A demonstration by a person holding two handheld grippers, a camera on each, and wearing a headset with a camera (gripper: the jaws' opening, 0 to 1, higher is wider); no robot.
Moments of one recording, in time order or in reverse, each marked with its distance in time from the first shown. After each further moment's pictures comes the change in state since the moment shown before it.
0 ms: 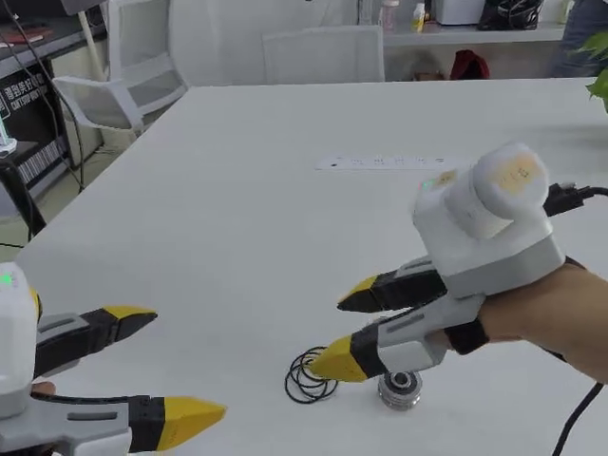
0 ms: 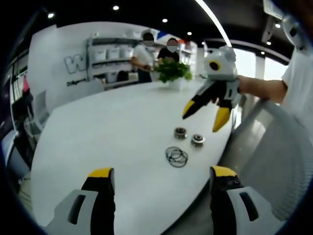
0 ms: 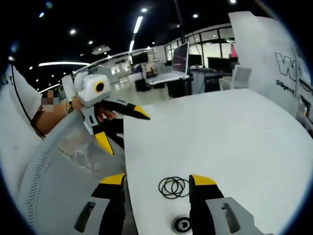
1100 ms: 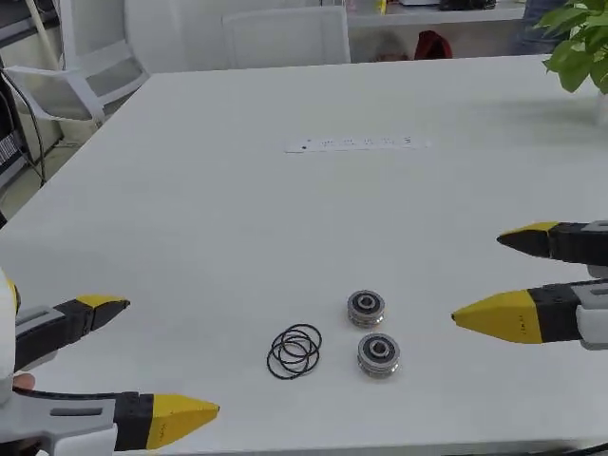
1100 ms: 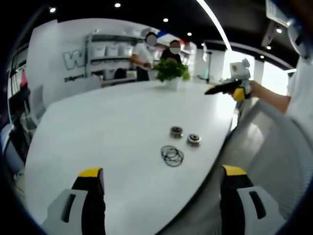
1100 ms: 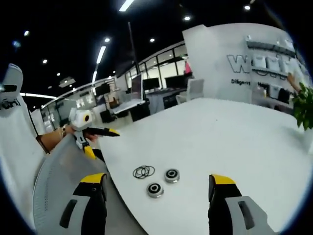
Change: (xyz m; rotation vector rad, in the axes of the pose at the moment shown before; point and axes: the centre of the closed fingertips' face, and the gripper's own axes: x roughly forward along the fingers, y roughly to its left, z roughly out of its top) left arm 0.005 -0.004 -0.007 -0.050 0.012 -0.046; right arm -0.131 -0.040 -0.051 0.267 -0.259 -0.329
